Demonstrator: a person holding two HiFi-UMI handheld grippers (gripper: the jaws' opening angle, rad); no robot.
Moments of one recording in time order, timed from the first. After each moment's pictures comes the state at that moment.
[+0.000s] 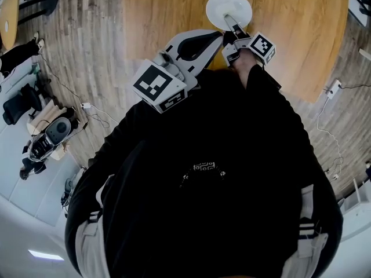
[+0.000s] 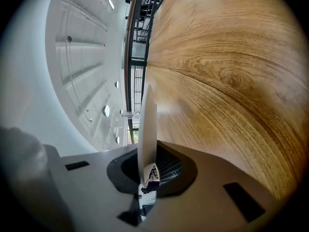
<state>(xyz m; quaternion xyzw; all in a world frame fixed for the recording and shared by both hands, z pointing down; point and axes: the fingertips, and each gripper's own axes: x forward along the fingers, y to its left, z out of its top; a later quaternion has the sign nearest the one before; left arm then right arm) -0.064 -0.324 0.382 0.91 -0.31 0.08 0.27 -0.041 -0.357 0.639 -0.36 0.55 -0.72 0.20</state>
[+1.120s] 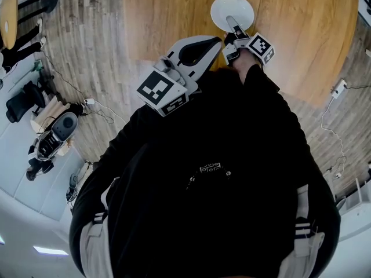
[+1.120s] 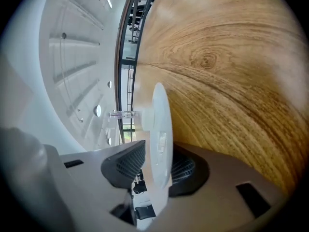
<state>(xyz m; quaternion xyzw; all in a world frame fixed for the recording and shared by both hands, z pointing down) -0.074 -0.328 0.422 0.89 -0.32 0.09 0.31 -0.047 -0.353 0.701 -0.39 0.53 -0.73 0.18</state>
